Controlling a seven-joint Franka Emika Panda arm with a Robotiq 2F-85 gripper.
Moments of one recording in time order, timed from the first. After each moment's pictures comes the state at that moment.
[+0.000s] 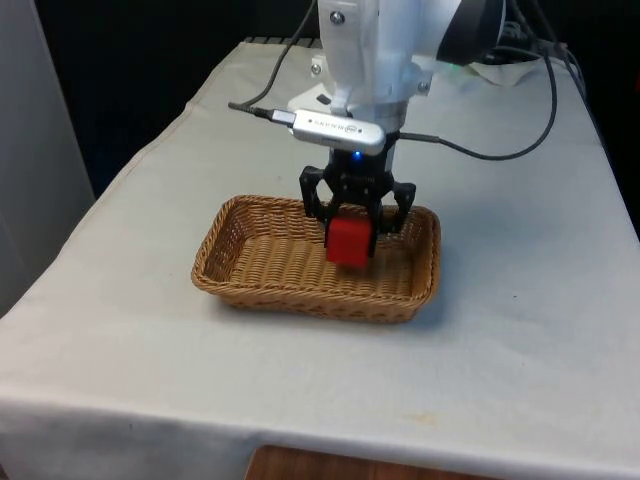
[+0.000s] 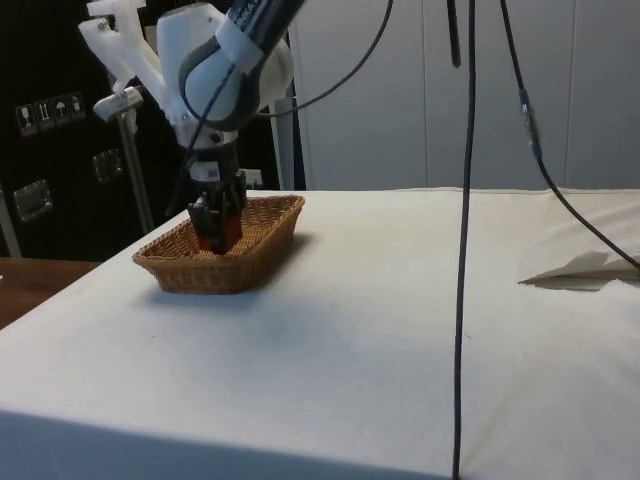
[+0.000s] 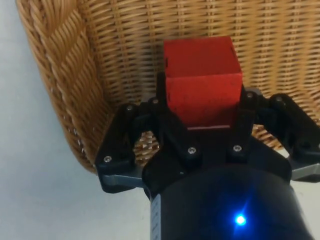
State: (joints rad) arm 0.17 0.68 -0.24 -1.72 0.04 2.45 -0.01
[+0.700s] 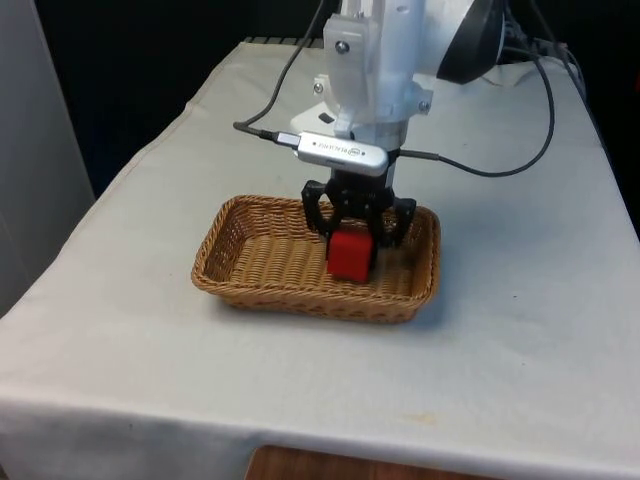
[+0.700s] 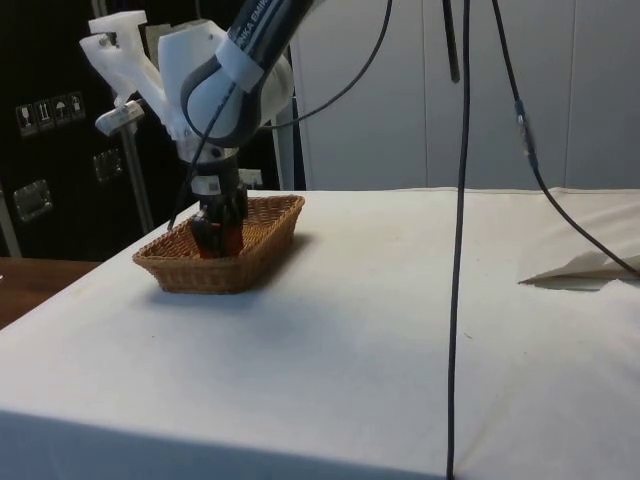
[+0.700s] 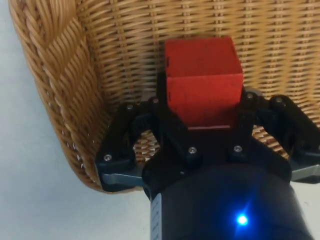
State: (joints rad) arm 0.17 0.73 -0.24 -1.70 0.04 2.48 0.01
